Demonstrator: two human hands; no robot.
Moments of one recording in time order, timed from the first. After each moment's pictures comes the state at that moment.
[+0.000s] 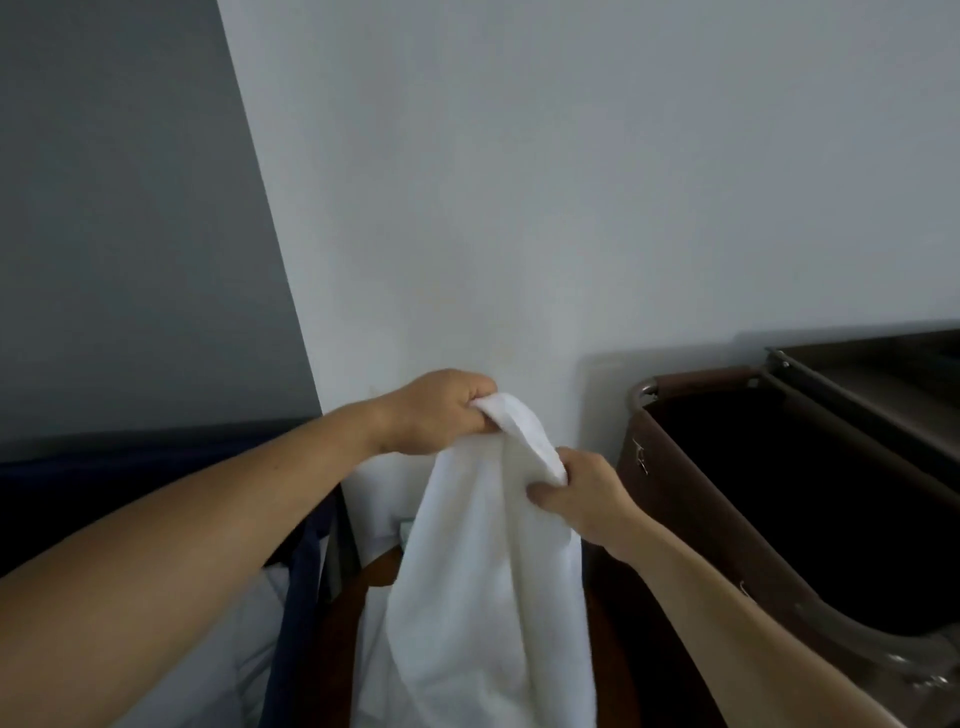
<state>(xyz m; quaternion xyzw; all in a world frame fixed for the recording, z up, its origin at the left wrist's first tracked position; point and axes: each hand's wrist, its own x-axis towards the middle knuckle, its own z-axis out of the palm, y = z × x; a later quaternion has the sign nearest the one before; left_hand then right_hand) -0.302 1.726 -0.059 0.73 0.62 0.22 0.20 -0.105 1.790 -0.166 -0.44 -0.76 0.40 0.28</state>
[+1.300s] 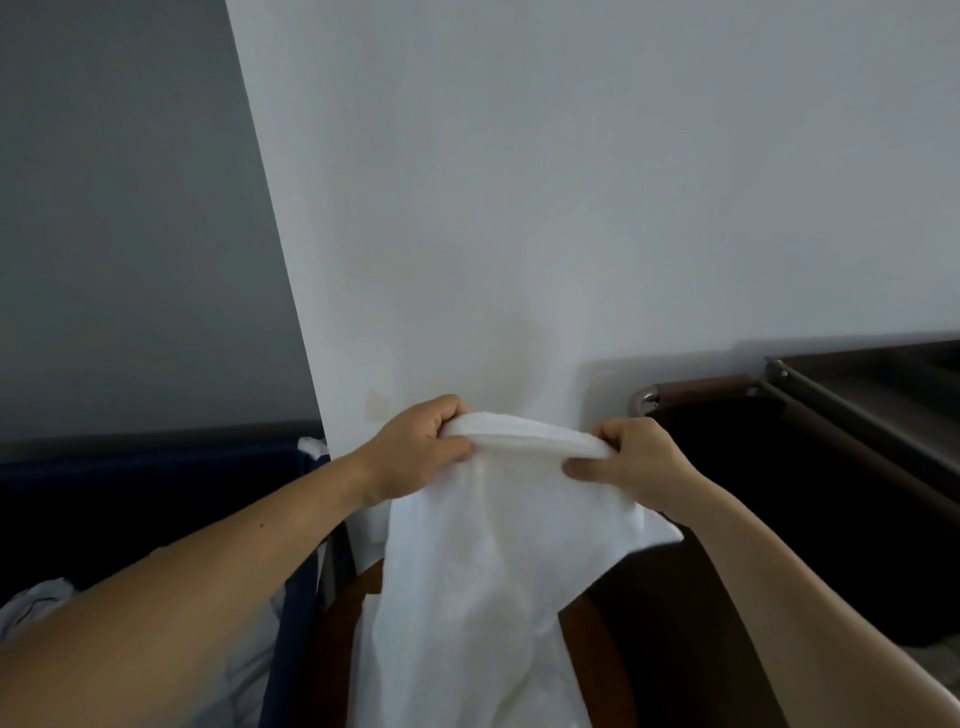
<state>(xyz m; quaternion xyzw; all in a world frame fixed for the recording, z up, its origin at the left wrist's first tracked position) -0.326 1.708 -0.101 0.65 0.63 0.35 0.25 -0.075 1.816 -0.119 -0.45 -0.80 0.32 0.24</state>
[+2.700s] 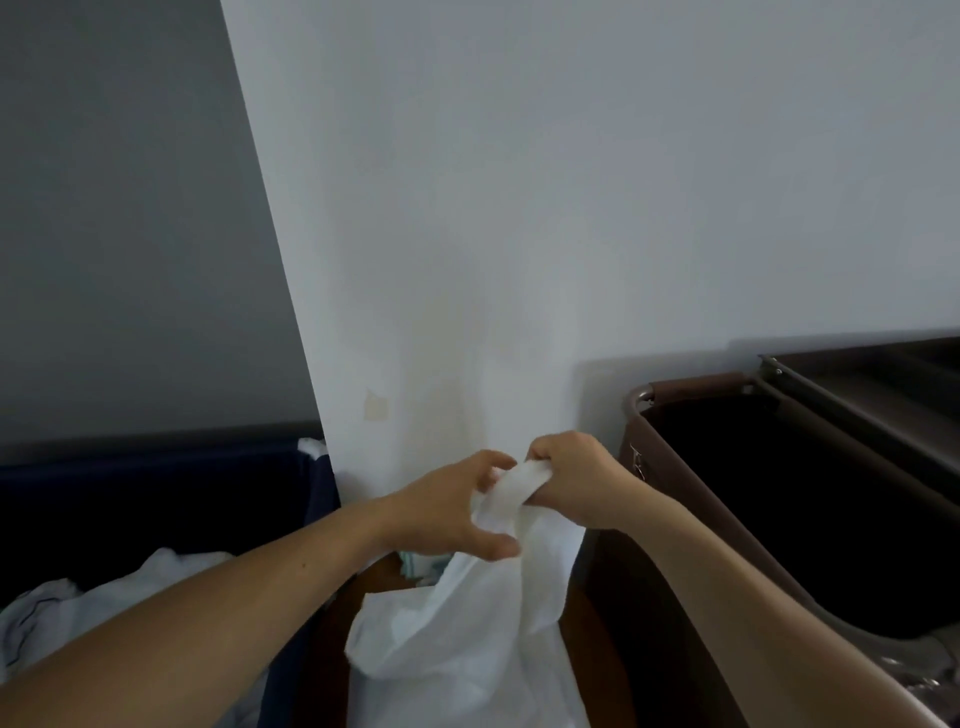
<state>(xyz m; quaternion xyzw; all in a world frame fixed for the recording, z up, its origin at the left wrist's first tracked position) -0.295 1.704 -0.143 0.70 0.63 0.18 0.29 -0.112 1.784 -0.117 -0.37 -0.89 0.24 0.14</state>
